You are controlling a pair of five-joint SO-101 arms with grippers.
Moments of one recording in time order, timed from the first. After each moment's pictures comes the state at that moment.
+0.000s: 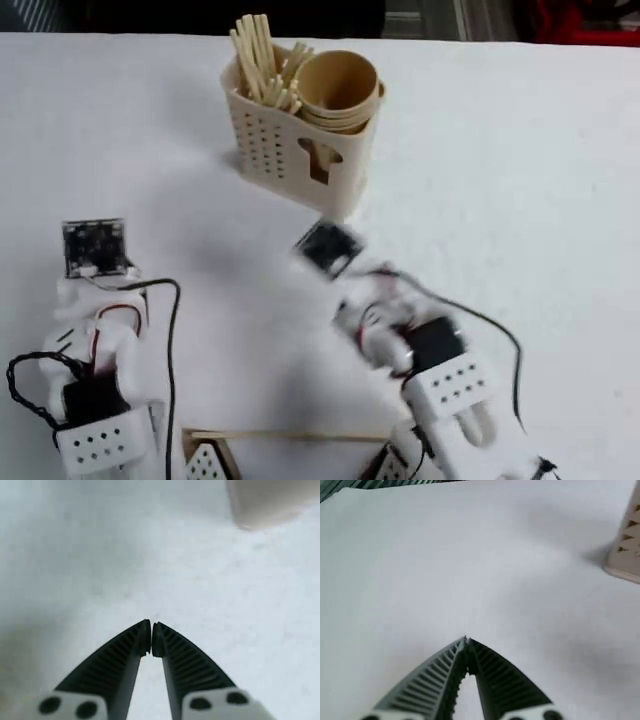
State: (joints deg) left arm -20.6 -87.4 78.6 51.0 -14.5; right arm -23.7 -57.5 61.5 60.7 25.1
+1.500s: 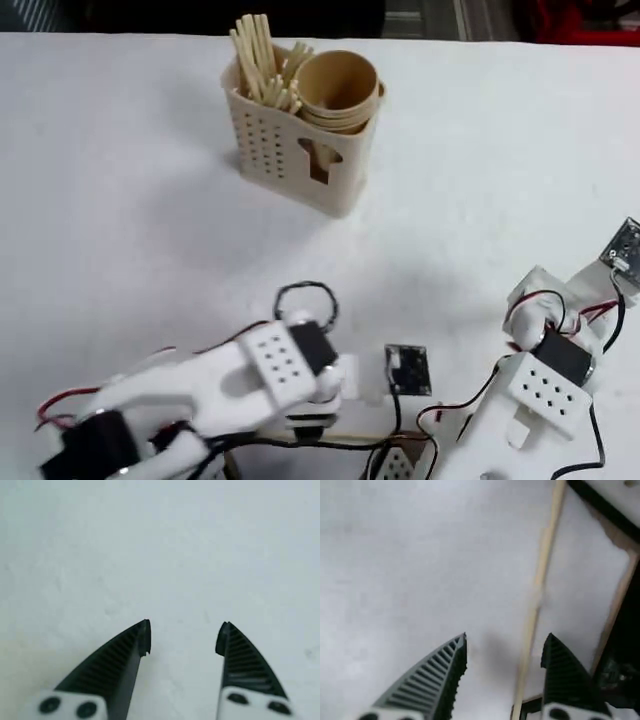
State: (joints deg) left arm 55.4 -17.1 48.4 72.7 -26.4; right arm 31.9 -57.5 64.6 46.9 -4.2
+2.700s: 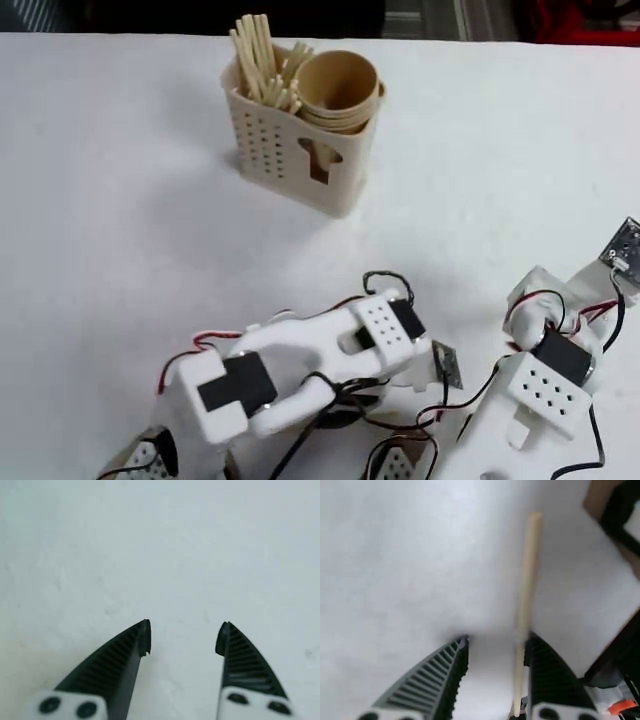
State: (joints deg) left arm 56.6 24.4 14.9 85.1 -26.3; right arm 31.9 -57.5 64.6 46.9 -4.2
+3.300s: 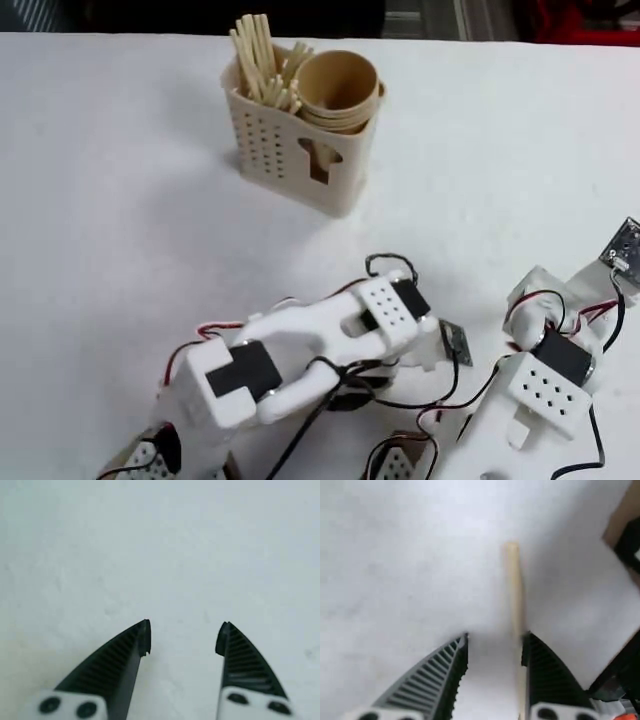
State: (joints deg) left arm 53.5 25.8 8.9 86.0 -25.4; right arm 31.9 -57.5 64.6 46.9 -4.2
